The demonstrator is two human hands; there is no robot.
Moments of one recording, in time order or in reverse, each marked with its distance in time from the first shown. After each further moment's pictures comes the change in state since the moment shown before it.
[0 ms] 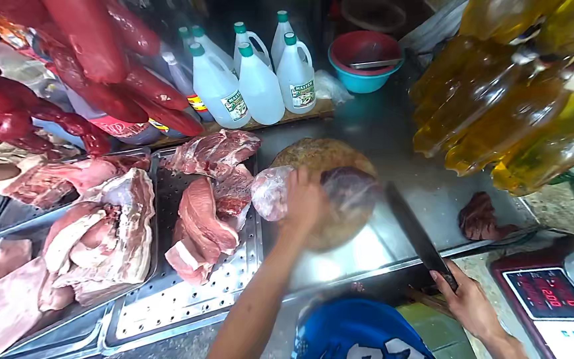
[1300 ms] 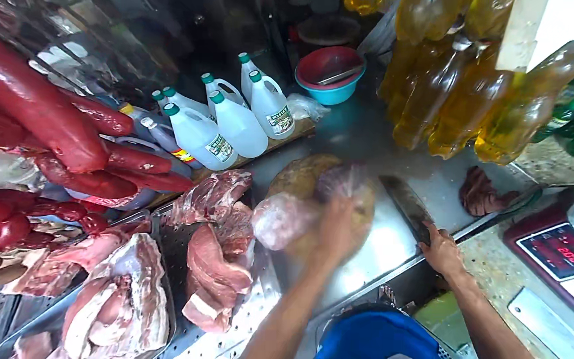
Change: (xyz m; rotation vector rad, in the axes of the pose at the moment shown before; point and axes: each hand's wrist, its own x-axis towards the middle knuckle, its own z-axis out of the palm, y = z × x) left_hand -0.016 0.046 0.033 -0.032 -0.257 0.196; right_hand 0.082 -0.005 0.067 -0.149 -0.061 0.506
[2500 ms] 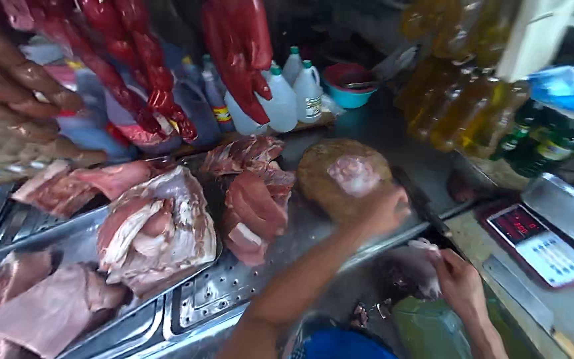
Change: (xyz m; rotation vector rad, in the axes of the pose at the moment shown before) left_hand -0.149 -0.025 -0.077 -0.297 -0.066 0.454; right_hand -0.295 -0.073 0.027 0.330 0.506 -0.458
